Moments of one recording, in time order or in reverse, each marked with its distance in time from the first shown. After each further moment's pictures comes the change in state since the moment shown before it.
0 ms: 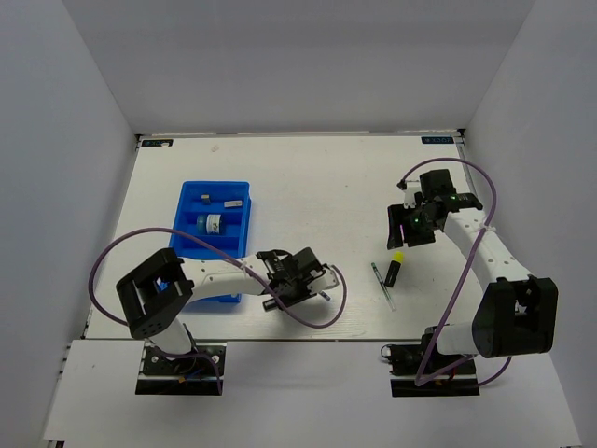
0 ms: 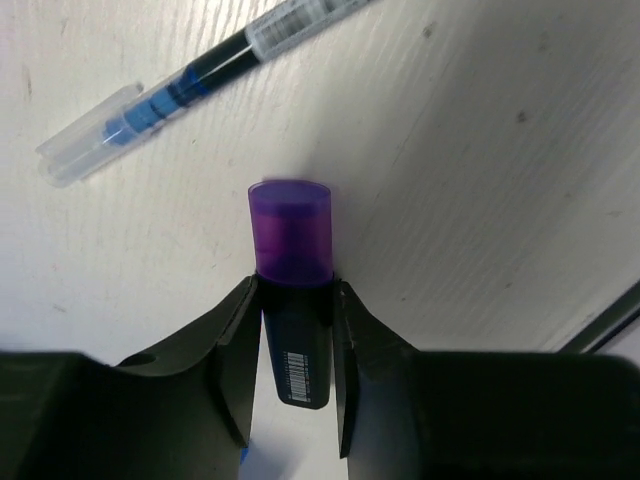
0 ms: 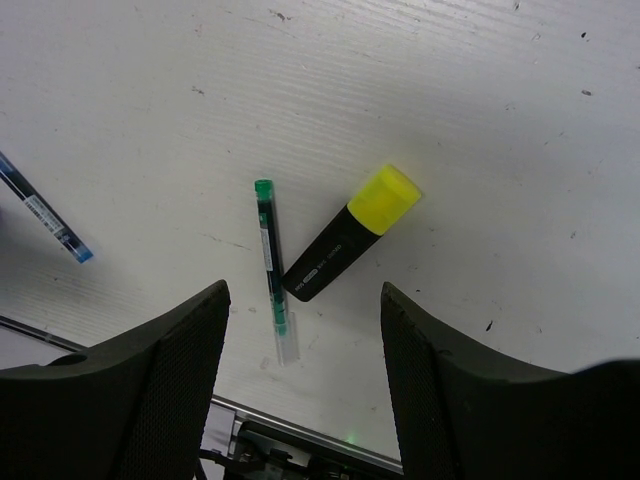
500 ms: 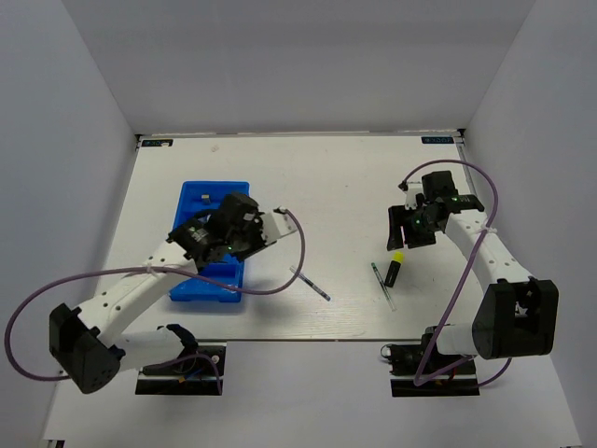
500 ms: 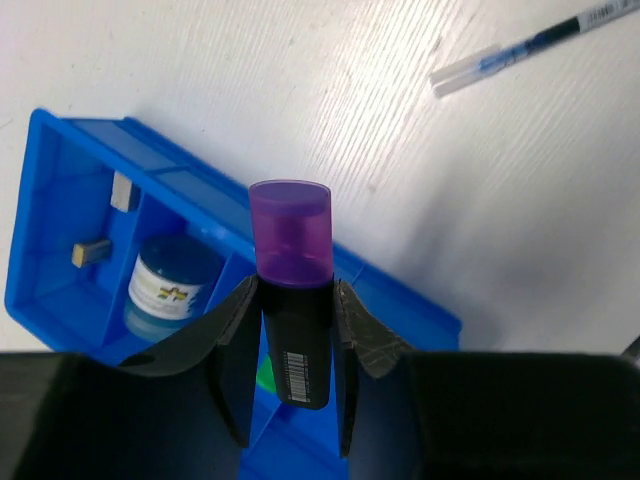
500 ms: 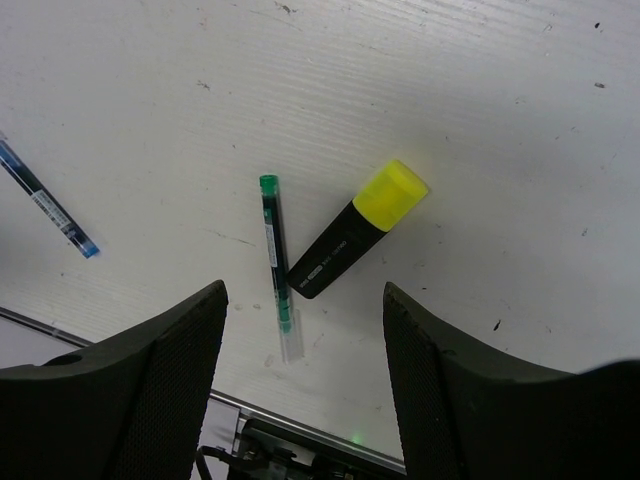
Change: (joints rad) left arm 0.314 -0.421 0.130 -0.192 -0.008 0.309; right arm -0.015 -0.010 -0.013 0.001 -0.024 -0.001
